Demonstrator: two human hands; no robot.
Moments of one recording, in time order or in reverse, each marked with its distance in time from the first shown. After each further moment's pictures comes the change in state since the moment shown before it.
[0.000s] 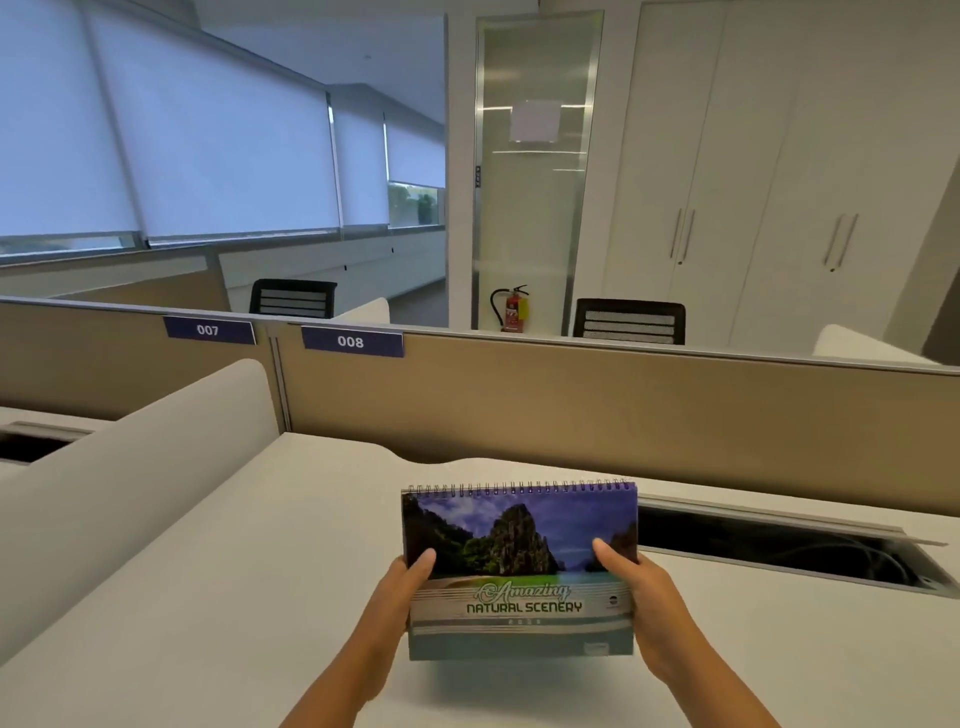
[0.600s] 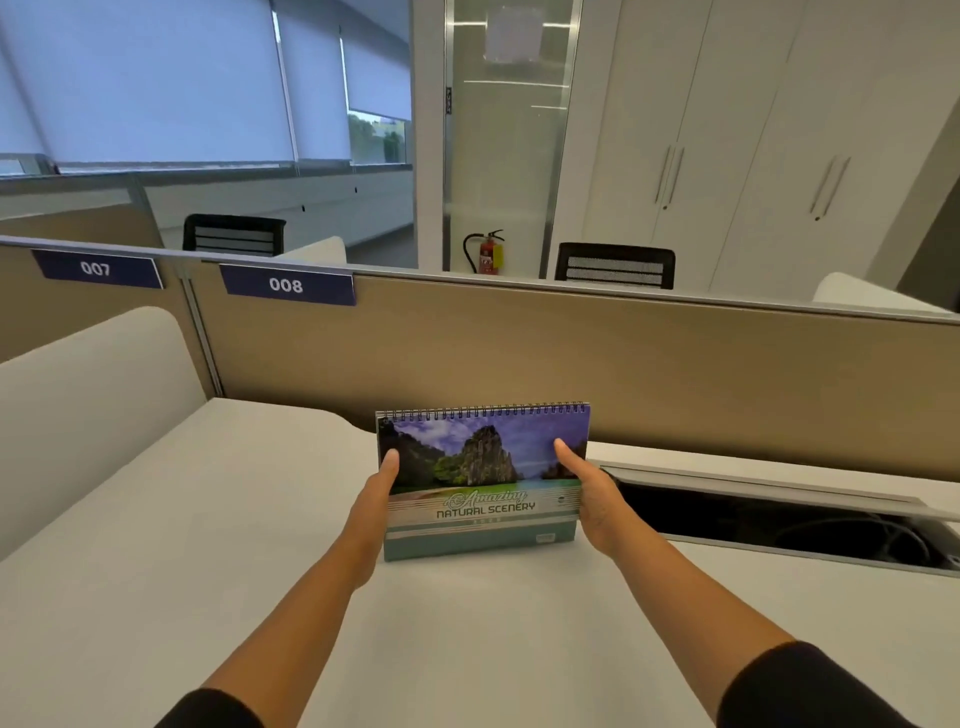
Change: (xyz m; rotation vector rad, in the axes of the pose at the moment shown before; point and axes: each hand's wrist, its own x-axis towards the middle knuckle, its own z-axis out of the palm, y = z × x) left_hand 0.154 0.004 0.004 -0.030 0.054 0.029; right_hand 0.176 0.011 0.017 0.022 -0.049 0.034
